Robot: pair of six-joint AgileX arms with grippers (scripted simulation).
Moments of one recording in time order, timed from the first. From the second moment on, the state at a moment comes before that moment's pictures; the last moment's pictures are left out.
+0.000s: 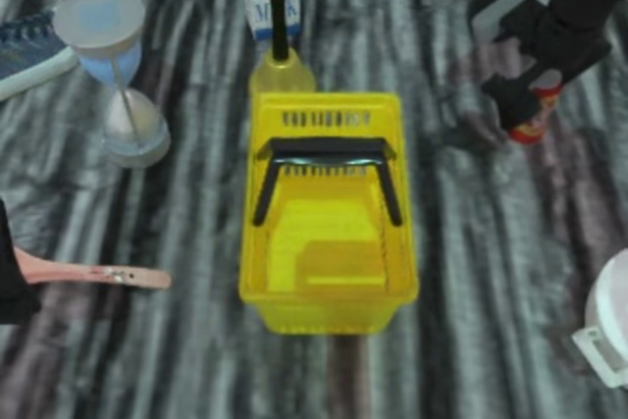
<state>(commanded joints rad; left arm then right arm) 0.00 0.00 0.00 0.00 0.00 0.00 0.15 2.61 2.35 -1.22 -0.05 -0.60</state>
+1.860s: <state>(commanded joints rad) 0.00 0.00 0.00 0.00 0.00 0.00 0.20 2.48 2.03 -0.54 -0.40 -0.39</state>
